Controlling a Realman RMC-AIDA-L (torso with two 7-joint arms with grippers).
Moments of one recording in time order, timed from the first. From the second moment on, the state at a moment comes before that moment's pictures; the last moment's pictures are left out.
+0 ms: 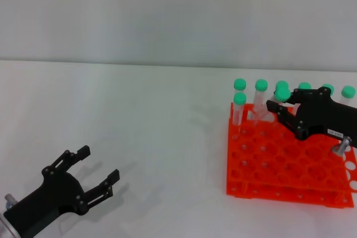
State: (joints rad) left arm -0.35 -2.08 2.84 -0.23 -0.76 1.55 -0.54; right arm 0.43 2.00 -1.42 -0.83 -1.23 -0.95 1.09
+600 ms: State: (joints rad) left arm -0.35 -2.08 2.84 -0.22 -0.76 1.55 -0.54; right arm 0.42 2.00 -1.42 -0.82 -1.24 -0.95 1.10
